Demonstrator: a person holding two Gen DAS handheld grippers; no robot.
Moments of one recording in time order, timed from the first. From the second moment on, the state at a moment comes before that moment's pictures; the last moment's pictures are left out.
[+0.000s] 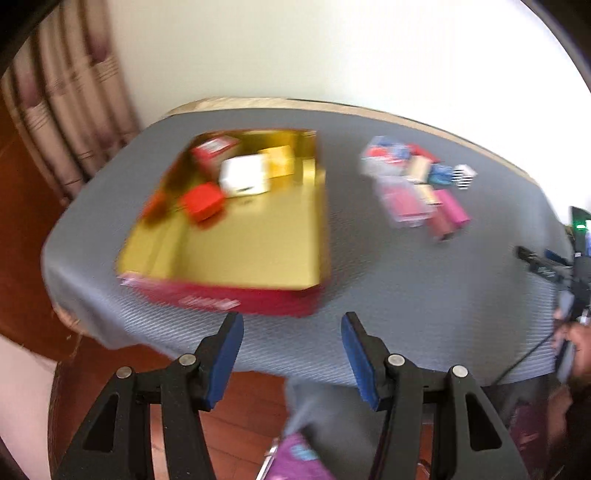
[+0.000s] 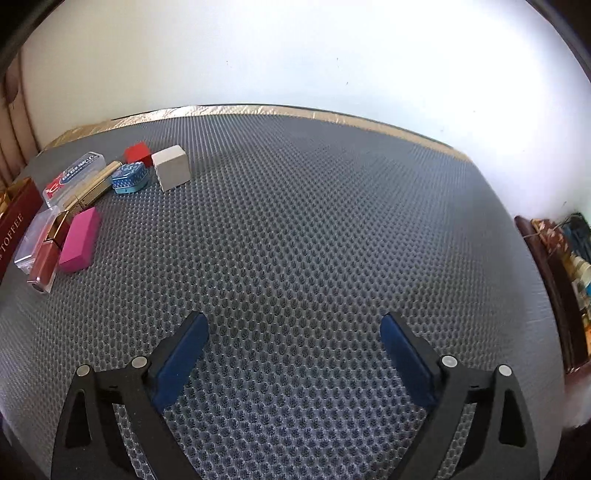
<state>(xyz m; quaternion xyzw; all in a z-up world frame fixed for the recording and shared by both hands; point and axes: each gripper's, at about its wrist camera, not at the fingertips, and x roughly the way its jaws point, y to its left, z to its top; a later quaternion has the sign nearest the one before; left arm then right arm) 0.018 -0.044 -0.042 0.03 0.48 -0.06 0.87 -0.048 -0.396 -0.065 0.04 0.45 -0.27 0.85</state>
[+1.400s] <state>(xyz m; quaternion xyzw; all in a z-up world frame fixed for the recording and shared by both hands) 0.216 -0.141 -0.089 -0.08 0.61 -0.11 0.78 -0.063 -0.413 -0.063 0.10 0.44 -0.21 0.87</state>
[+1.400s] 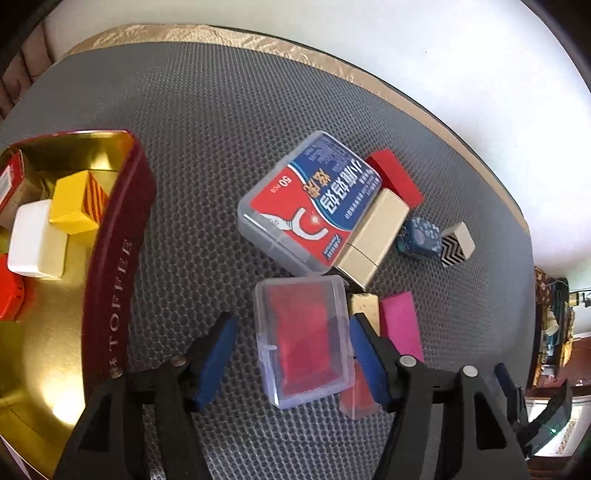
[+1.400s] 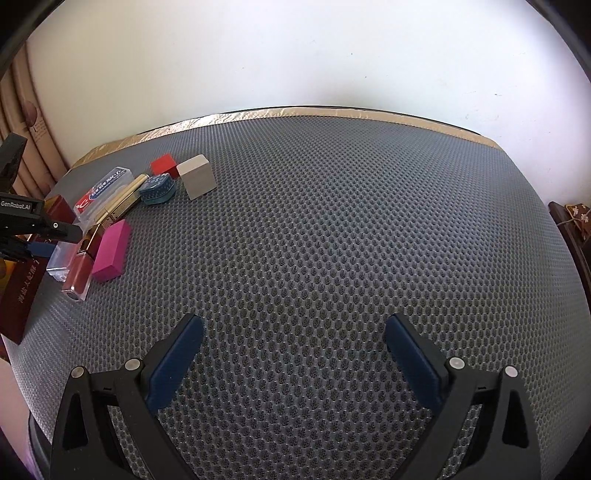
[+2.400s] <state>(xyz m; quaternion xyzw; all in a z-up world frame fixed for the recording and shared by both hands) 0.188 -0.125 -0.091 -0.04 0.59 -0.10 0.80 -0.061 -0.401 -0.067 0.09 0.45 -0.21 0.86</state>
